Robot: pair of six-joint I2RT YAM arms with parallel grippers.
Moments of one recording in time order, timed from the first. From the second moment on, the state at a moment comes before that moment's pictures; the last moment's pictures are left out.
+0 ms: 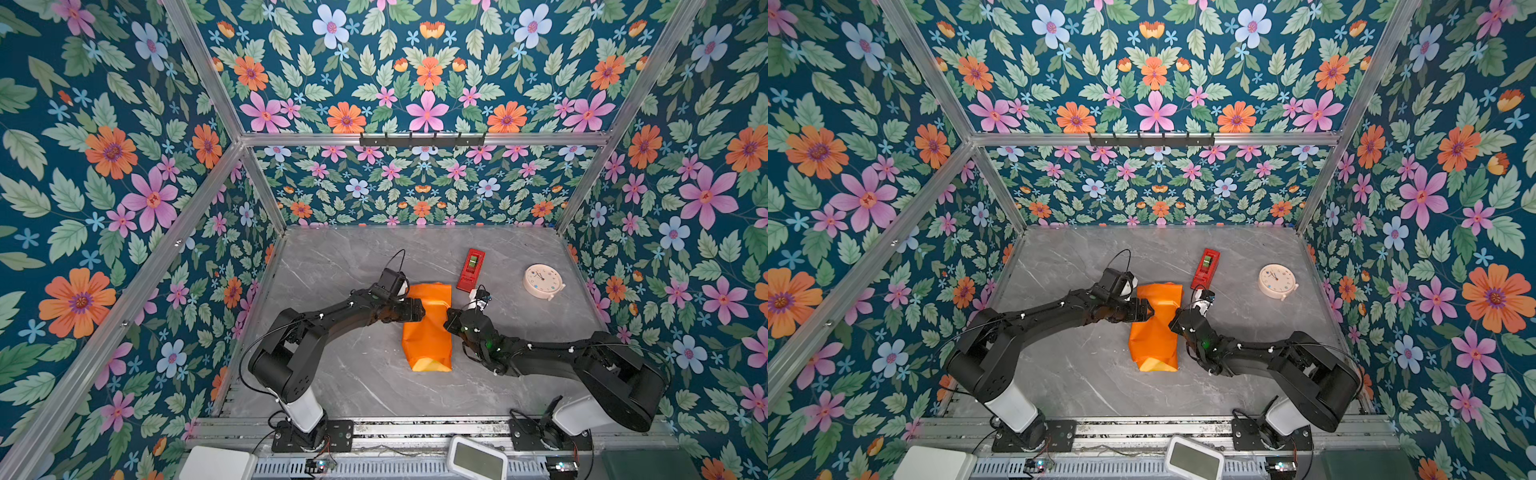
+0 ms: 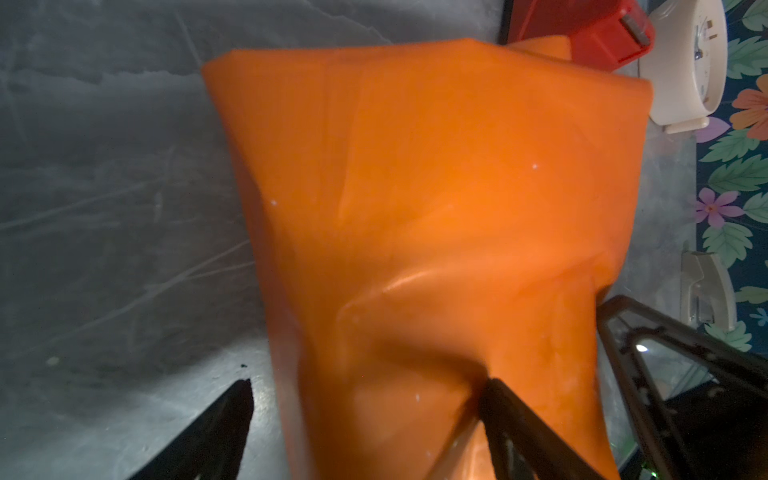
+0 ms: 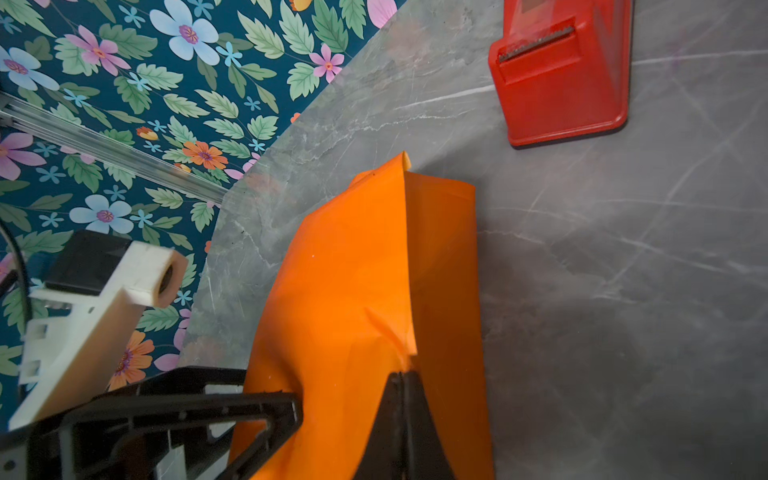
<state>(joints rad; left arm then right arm) -0.64 1.70 0.97 -0.28 0.25 -0.54 0.79 1.49 0.50 0.50 0.35 1.01</state>
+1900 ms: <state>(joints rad) -0.64 1.70 0.97 -0.27 0.26 -0.53 0.78 1.41 0.47 0.45 0.33 1.00</state>
